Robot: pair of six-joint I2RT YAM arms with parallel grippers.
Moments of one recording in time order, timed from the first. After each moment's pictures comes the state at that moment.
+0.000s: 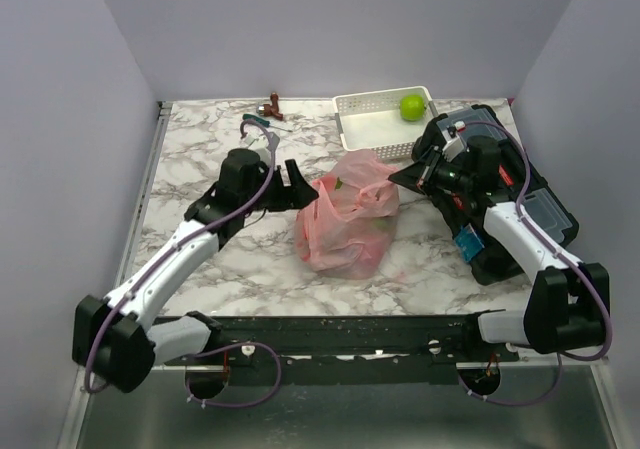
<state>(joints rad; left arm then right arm) -0.51 1.08 0.89 -0.23 0.24 -0.58 0.12 1.33 0.86 0.06 -0.73 0.82</state>
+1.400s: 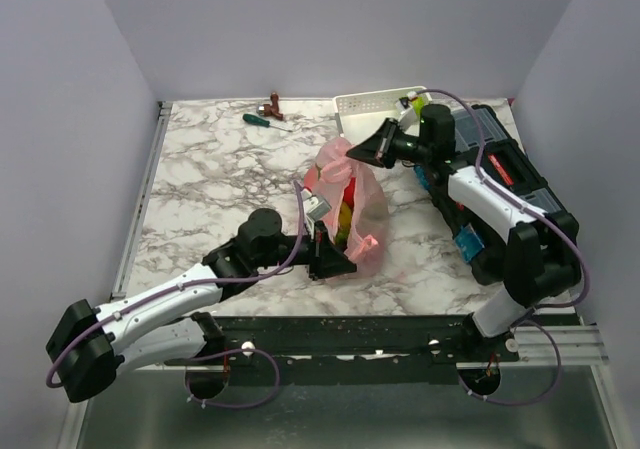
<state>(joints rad) -0.87 0.99 0.59 0.23 0.57 -0.62 0.32 1.59 1.13 0.12 -0.71 0.91</state>
